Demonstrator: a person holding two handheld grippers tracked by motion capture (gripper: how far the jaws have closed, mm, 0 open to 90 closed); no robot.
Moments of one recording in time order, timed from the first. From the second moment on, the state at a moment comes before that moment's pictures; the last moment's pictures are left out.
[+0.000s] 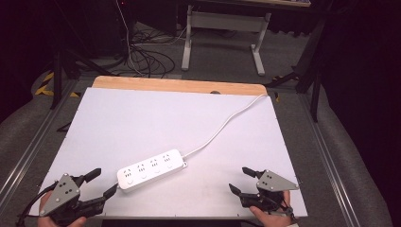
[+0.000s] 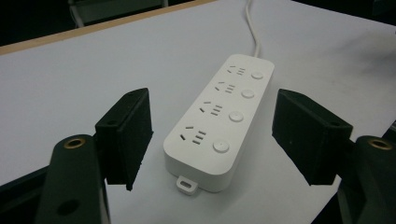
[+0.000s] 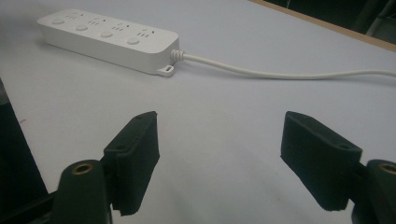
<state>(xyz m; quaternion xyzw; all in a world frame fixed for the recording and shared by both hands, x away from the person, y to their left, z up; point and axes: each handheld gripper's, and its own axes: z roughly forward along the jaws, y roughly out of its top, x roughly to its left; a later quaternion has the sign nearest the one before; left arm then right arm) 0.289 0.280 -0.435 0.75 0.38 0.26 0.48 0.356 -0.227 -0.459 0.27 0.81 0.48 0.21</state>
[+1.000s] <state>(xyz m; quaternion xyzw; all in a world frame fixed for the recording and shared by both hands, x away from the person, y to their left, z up) 0.320 0.245 -0.399 0.77 0.35 0.24 0.48 0.357 -0.226 -0.460 0.27 0.81 0.48 0.20</state>
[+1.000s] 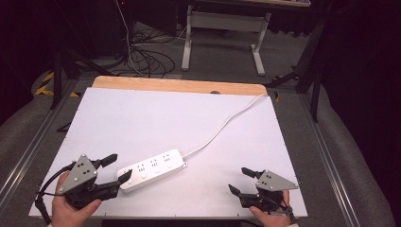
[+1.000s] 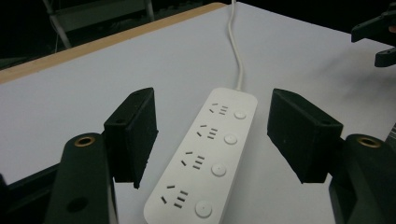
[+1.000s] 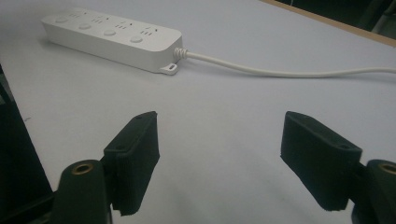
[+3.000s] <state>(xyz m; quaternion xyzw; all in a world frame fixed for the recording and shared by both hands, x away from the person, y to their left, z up) 0.380 0.194 -0.399 0.81 0.34 0.14 0.46 0.357 -0.228 -0.460 0.27 0.81 0.49 0.20</state>
